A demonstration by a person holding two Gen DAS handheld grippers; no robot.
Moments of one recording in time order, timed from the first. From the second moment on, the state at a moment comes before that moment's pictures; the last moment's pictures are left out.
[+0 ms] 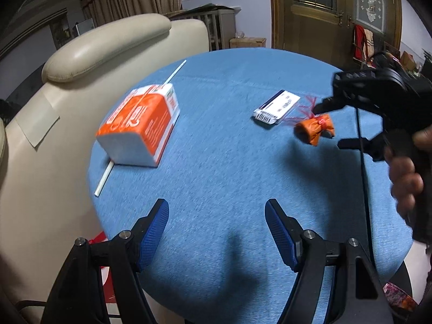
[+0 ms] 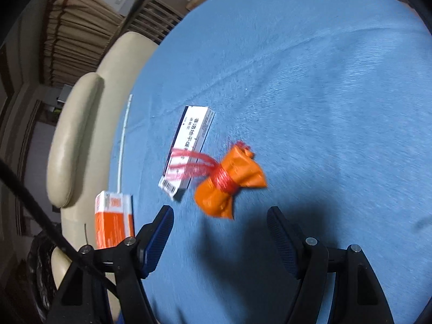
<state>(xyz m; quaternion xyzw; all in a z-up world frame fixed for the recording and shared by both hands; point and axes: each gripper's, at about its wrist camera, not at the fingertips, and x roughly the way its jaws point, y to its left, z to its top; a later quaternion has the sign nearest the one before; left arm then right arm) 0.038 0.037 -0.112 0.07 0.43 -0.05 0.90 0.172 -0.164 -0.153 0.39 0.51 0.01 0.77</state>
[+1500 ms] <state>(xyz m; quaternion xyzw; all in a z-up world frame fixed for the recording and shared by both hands) 0.238 -0.087 -0.143 0.14 0.50 -0.18 0.84 0.083 -0.231 -0.153 0.29 0.47 0.01 0.83</state>
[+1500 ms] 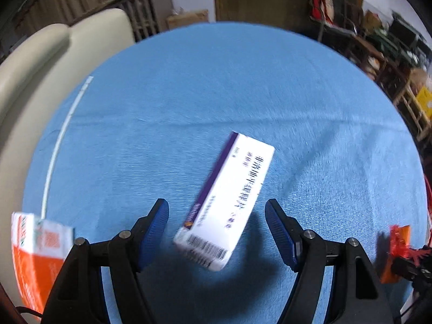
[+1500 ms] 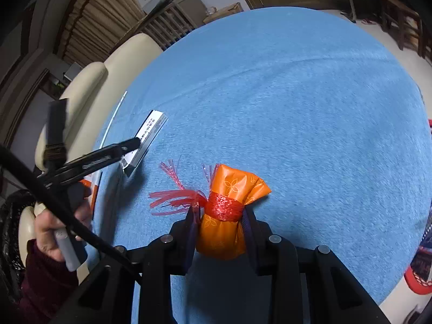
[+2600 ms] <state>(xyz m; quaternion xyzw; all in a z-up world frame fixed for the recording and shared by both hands) 0.100 -0.082 -0.098 0.09 0.47 -0.15 0.87 0.022 -0.245 -0.121 0.28 0.42 0.03 0.86</state>
